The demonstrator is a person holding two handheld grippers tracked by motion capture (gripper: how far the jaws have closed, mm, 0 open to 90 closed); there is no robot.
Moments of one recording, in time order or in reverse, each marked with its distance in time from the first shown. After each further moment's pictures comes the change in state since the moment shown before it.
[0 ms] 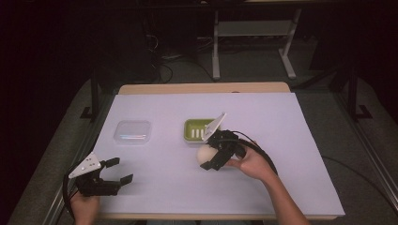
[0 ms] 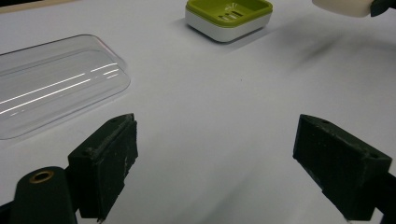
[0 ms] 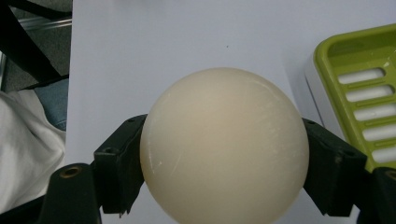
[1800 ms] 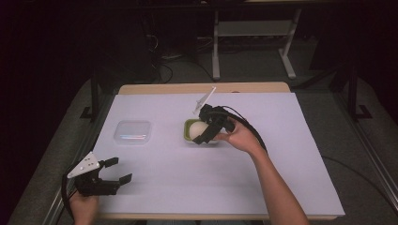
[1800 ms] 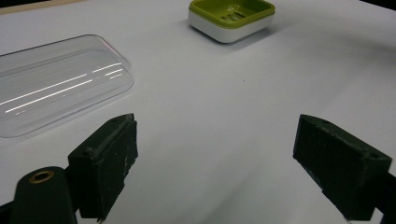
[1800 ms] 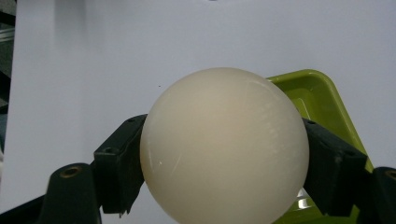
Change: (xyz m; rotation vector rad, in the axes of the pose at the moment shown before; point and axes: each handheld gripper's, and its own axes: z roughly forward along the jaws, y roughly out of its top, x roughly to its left) left arm 0.002 -0.001 -0.002 -0.005 0.006 -0.002; right arm -0.063 0.042 0.003 0.007 -0.040 0.023
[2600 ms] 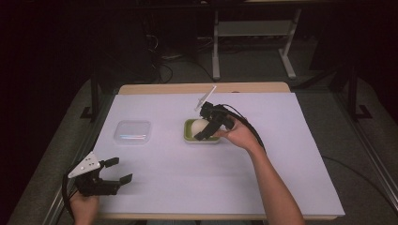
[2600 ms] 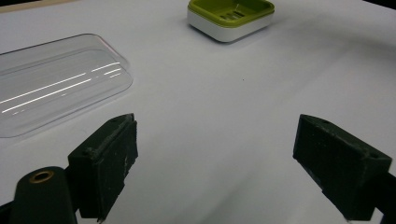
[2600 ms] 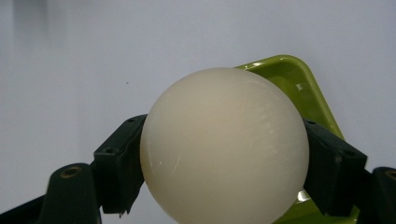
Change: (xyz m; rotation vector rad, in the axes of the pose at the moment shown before) left arm 0.000 0.000 0.002 0.007 -0.004 0.003; right arm -0.022 -0.006 0.013 0.020 -0.021 0.054
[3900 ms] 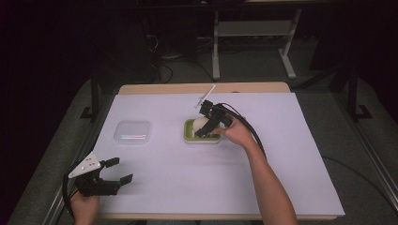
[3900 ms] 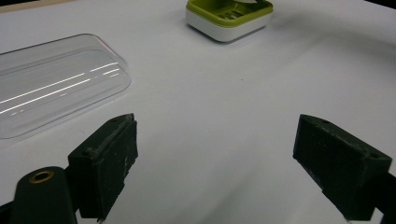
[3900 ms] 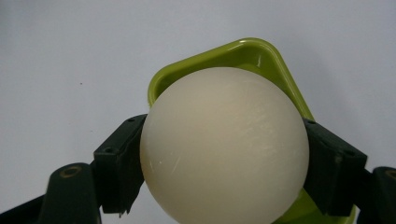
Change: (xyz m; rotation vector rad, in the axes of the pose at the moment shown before) left arm -0.001 0.000 0.000 -0.003 -0.002 -0.002; right arm -0.024 -0.004 0.021 0.026 -0.030 0.071
